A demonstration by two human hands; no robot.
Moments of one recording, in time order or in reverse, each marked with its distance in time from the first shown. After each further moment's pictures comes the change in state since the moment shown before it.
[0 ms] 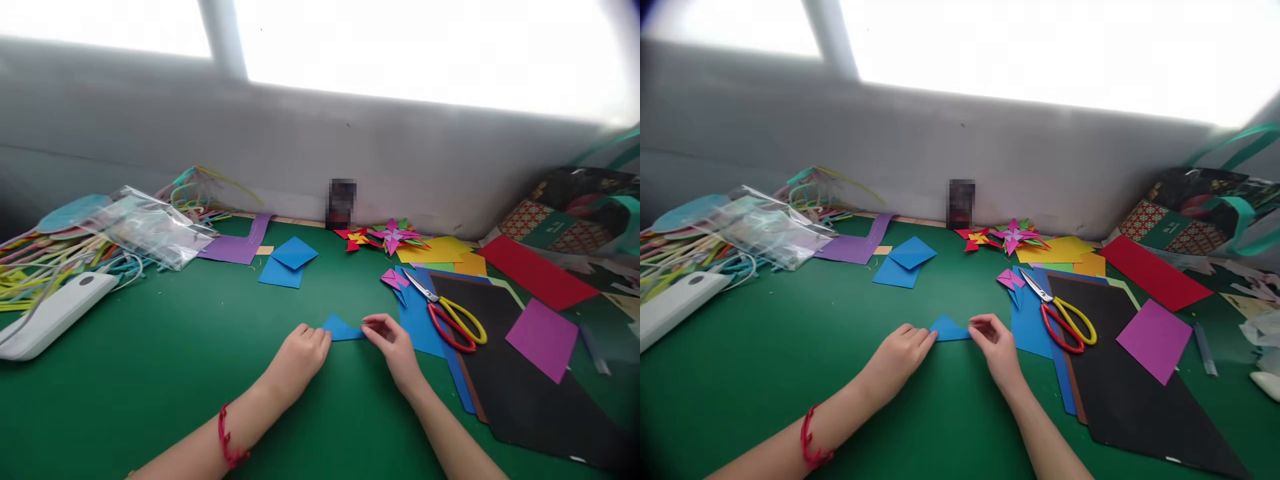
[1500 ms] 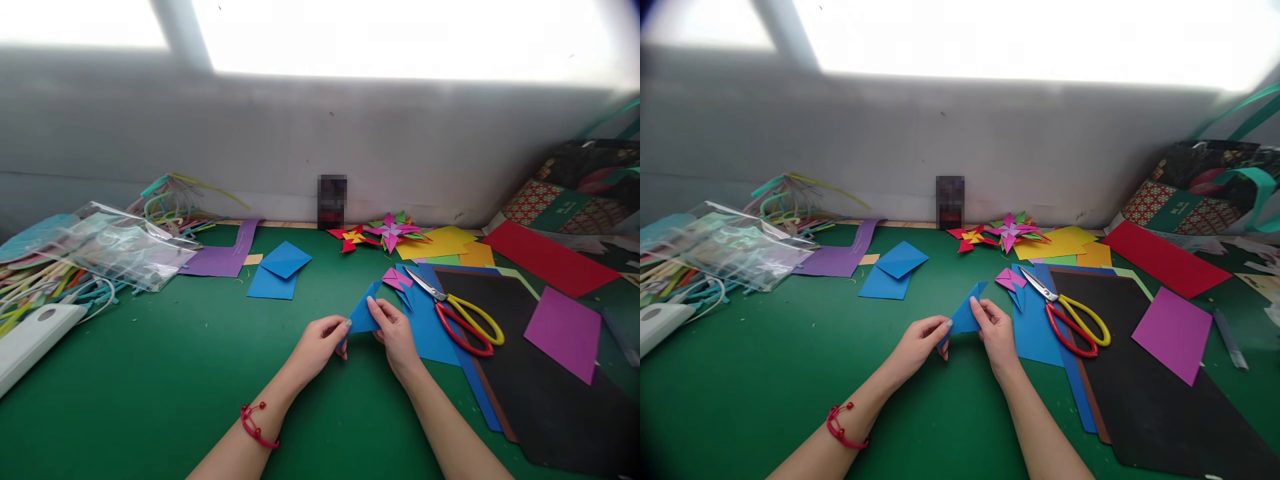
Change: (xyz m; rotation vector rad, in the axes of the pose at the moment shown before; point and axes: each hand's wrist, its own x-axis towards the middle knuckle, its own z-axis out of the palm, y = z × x) left_hand 0.056 -0.005 0.029 -1.723 0.029 -0.457; right_hand 0.040 0.003 0.014 0.424 0.126 0.217
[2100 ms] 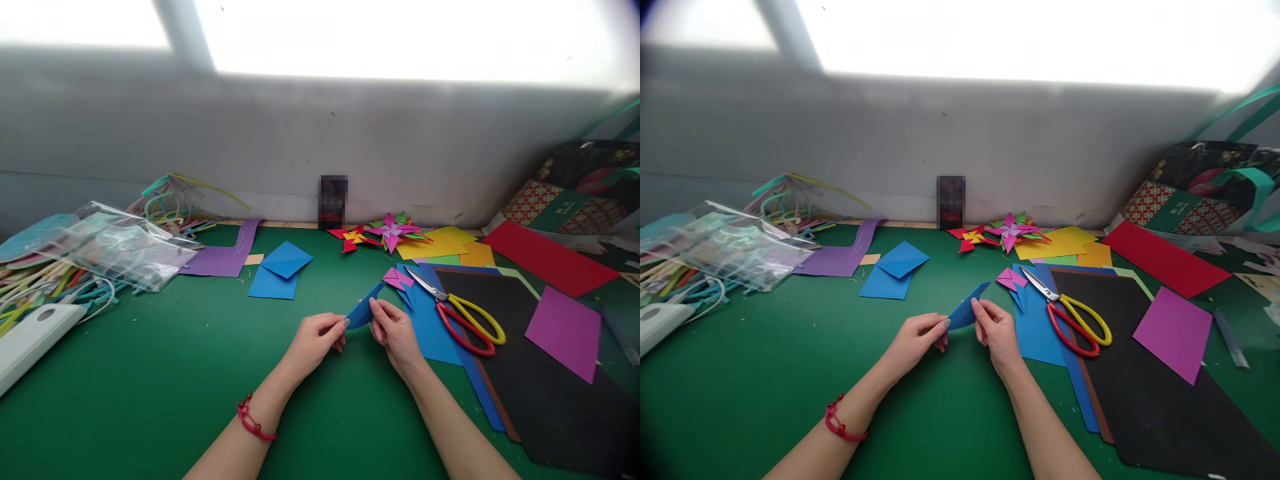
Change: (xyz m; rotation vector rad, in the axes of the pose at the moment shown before) left_hand 0.001 -0.005 -0.013 0.117 0.018 0.065; right_hand 0.002 0.002 -0.003 -0.018 -0.096 -0.060
